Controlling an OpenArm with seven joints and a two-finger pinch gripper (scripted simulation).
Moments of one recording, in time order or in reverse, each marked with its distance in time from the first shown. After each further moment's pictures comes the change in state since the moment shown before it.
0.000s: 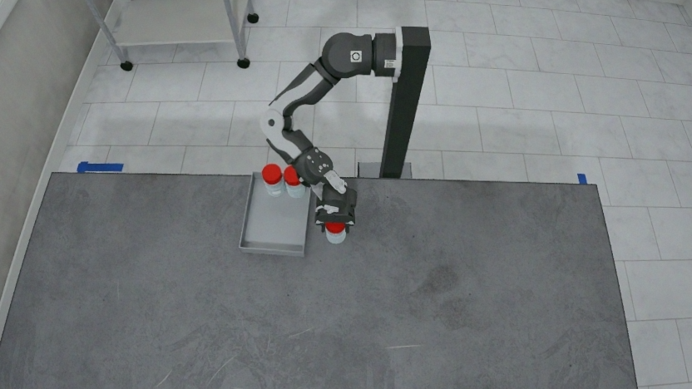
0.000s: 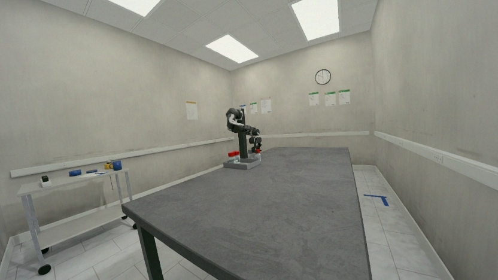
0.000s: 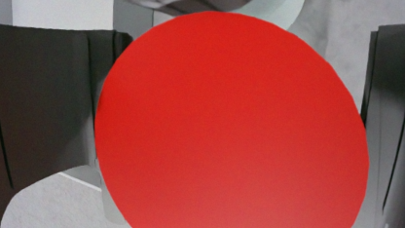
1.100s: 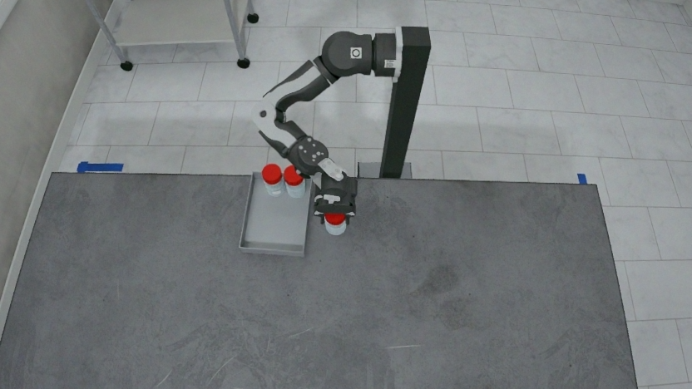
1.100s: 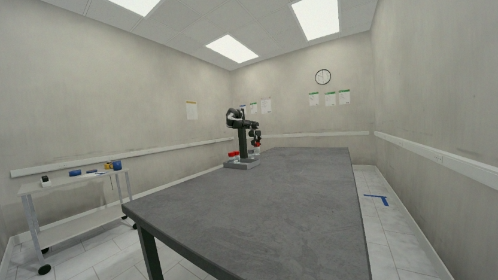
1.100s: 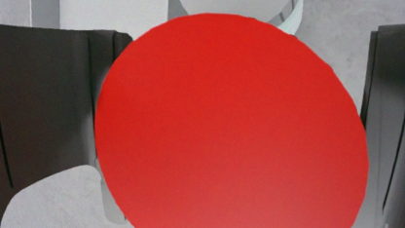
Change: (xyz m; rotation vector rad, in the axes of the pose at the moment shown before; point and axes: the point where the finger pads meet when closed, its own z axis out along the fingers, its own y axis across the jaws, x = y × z) arm -0.001 0.000 -0.059 -0.002 0.002 -0.002
